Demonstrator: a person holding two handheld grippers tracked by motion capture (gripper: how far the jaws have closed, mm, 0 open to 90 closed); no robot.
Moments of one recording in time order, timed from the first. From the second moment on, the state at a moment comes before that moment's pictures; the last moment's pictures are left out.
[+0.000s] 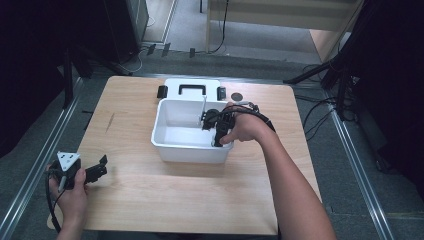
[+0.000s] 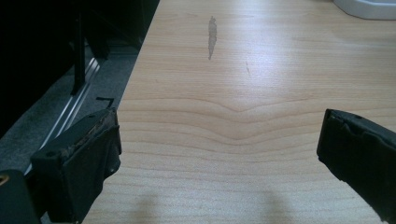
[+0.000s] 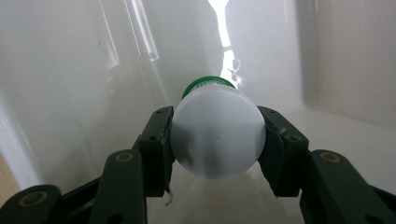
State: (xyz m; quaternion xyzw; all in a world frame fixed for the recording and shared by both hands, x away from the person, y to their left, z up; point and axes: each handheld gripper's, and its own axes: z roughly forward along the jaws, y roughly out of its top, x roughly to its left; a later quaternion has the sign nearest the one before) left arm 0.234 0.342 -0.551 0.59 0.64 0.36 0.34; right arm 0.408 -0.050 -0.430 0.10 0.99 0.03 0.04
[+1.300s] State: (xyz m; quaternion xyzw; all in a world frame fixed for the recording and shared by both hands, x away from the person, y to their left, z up) left arm 0.234 0.343 -0.551 0.59 0.64 0.36 0.35; right arm 0.412 -0.031 -0.450 0.09 0.99 -0.06 0.05
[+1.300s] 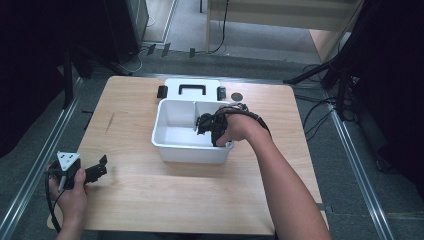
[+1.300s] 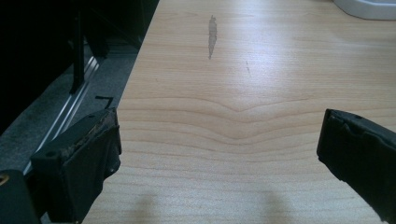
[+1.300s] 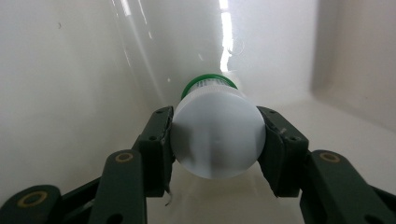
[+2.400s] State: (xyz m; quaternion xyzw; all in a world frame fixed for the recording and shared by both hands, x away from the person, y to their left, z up) left arm 0.234 0.343 -0.551 0.59 0.64 0.36 0.35; right arm 0.411 -0.031 -0.451 0.08 0.99 -0.06 0.06
